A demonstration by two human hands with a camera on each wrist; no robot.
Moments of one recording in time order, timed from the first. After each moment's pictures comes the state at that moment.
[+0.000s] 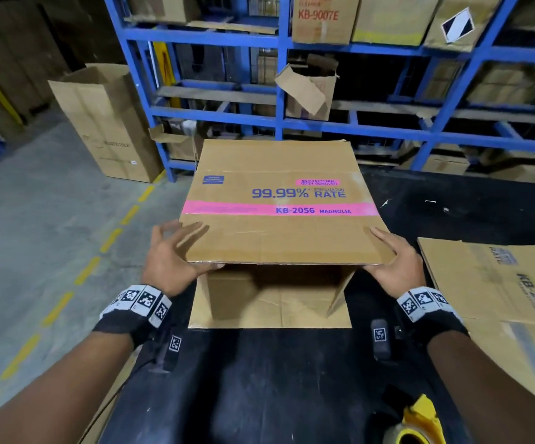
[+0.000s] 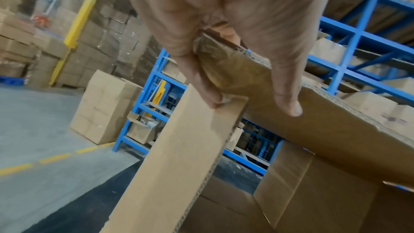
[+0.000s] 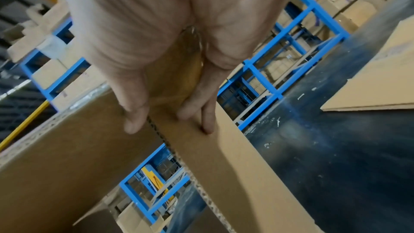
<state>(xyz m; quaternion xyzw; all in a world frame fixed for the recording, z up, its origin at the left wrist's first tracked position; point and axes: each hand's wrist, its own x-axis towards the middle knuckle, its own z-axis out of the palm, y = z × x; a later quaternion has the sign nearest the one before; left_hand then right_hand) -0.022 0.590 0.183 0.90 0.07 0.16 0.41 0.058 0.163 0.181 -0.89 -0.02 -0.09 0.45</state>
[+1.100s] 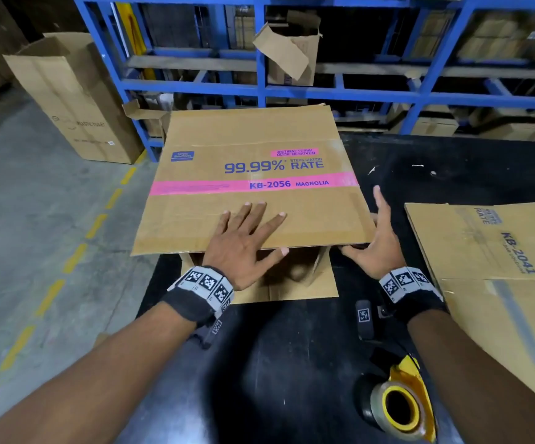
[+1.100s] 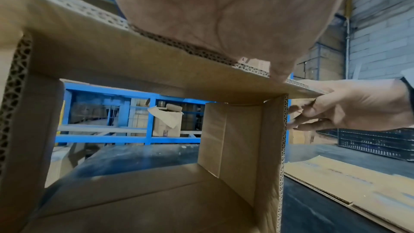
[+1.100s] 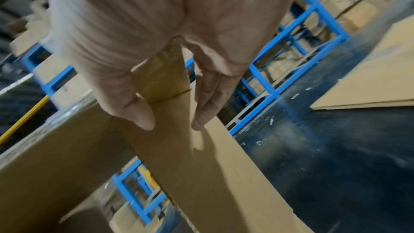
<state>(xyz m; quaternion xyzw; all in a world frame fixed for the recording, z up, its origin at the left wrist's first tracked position) -0.001 0.449 0.180 0.99 -0.13 0.02 0.06 0.043 0.158 0.164 -0.86 -0.03 -0.04 0.51</state>
